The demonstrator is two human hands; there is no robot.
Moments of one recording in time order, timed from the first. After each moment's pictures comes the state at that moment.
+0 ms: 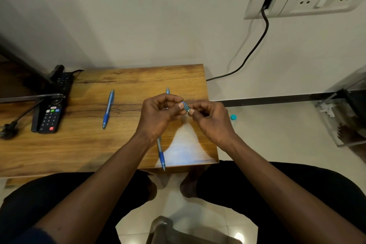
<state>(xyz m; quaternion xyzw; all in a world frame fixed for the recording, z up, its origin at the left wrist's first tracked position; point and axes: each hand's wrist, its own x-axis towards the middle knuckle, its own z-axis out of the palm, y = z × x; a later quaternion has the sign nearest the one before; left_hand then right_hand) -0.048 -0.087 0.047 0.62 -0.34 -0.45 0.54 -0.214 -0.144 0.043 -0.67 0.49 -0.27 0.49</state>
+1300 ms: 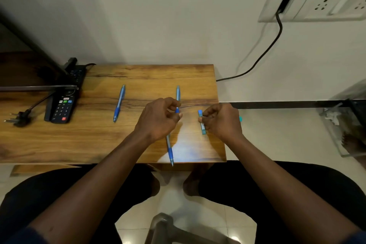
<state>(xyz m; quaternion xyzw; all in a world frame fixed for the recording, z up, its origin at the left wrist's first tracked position) -0.025 -0.067 0.058 0.78 -0.50 -0.28 0.26 -0.204 -0.154 0.023 -0.65 0.62 -0.16 0.41</state>
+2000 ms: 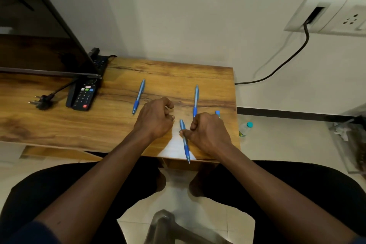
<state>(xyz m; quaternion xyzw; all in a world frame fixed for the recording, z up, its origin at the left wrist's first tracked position) 0.018 -0.038 0.045 0.84 -0.44 -0.23 0.20 -0.143 -0.095 0.041 -0.80 0.51 -0.03 0.30</state>
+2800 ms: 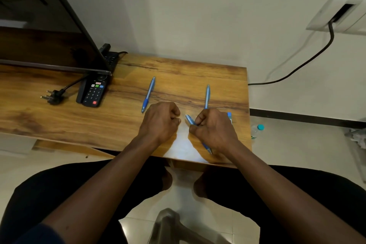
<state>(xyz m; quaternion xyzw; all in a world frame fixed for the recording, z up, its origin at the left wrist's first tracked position) 0.023 -0.026 0.039 0.85 -0.45 -0.21 0.21 -0.129 -0.104 0.042 -0.77 0.51 -0.05 0.38</state>
